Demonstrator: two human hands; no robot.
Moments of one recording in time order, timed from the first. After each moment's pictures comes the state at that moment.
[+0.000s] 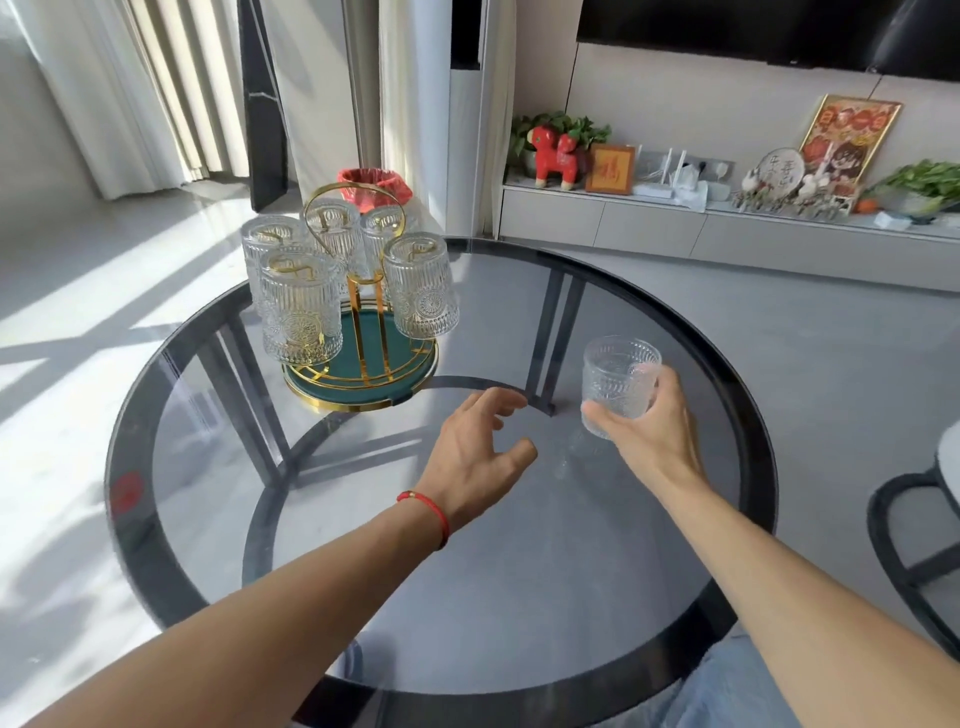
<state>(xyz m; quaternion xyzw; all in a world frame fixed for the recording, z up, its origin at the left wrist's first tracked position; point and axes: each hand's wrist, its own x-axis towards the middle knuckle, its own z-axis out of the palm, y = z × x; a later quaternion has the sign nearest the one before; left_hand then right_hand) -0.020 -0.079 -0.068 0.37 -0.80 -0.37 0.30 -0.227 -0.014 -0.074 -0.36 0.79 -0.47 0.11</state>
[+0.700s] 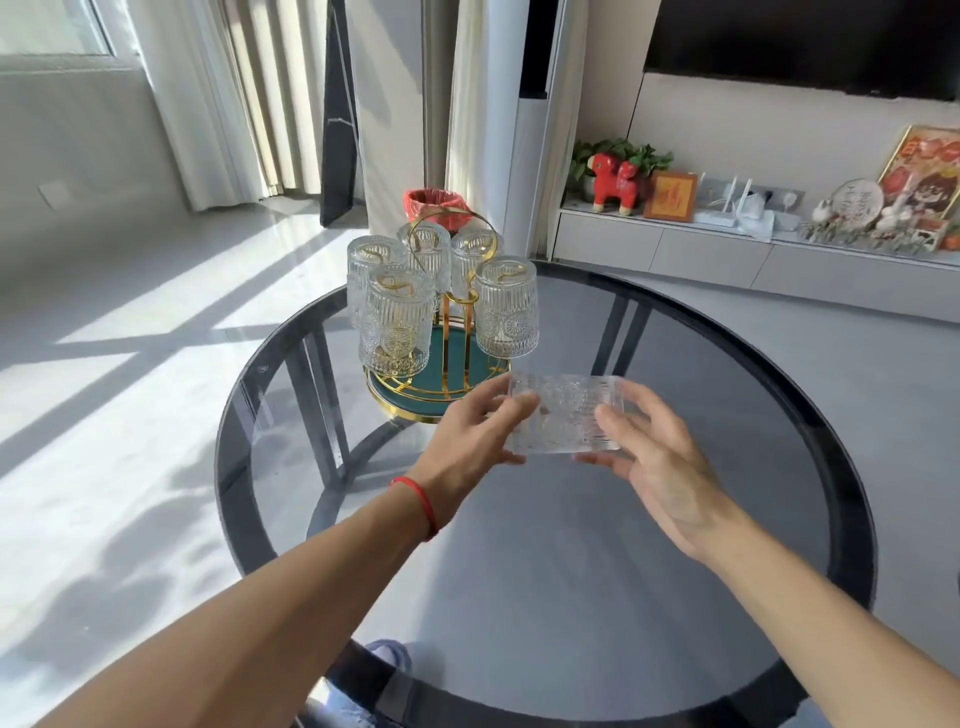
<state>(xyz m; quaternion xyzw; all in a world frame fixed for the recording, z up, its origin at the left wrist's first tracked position) 0.043 -0.109 -0.045 0.34 -0.59 -0.64 0.36 -0.144 -0.020 -0.043 -0.42 0.57 -0.57 0.41</state>
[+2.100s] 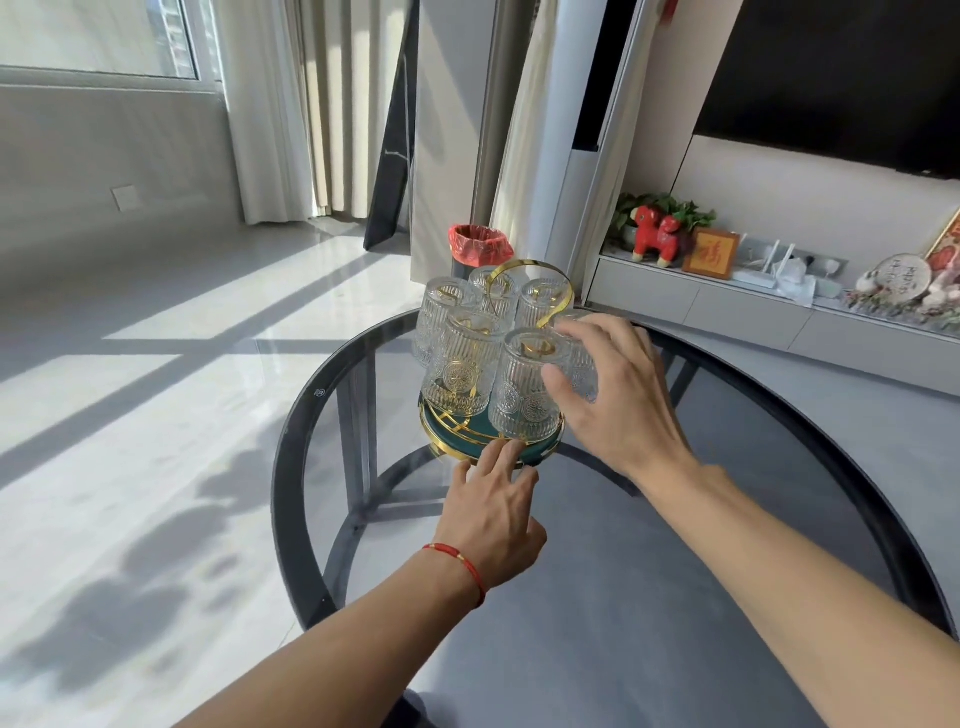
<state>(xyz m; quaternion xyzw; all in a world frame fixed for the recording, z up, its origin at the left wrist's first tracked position) 0.079 -0.135 -0.092 0.42 -0.89 -0.04 0.17 -0.074 -0.132 0.021 -0.69 0.63 -0.35 -0.10</state>
